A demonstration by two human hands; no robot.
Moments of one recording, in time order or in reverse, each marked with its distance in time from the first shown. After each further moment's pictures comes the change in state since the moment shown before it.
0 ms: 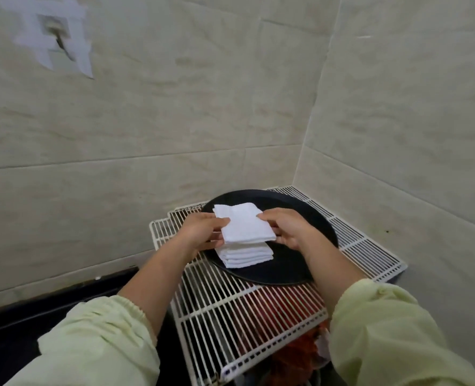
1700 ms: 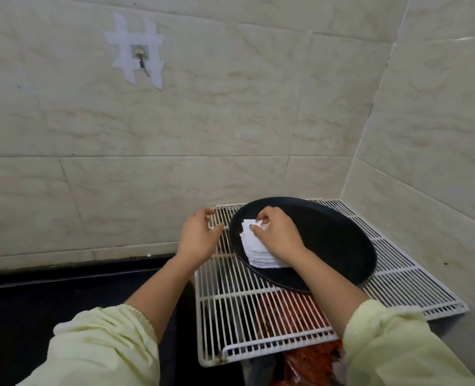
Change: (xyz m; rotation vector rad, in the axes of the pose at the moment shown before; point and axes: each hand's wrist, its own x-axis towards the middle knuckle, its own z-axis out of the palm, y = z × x) left_hand -0.037 -0.031 -0.017 0.667 0.583 0.357; right_hand -0.017 0.017 0.045 -0.861 -0.002 -0.742
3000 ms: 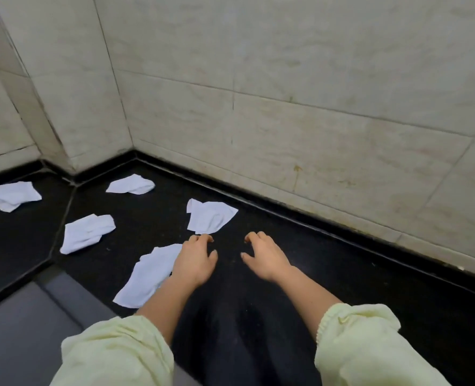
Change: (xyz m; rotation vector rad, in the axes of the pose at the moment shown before) left_hand -0.248 -0.484 -0.511 0.439 0.259 -0.591; right_hand -0.199 -0.544 0.486 -0.105 -0.676 -0.648
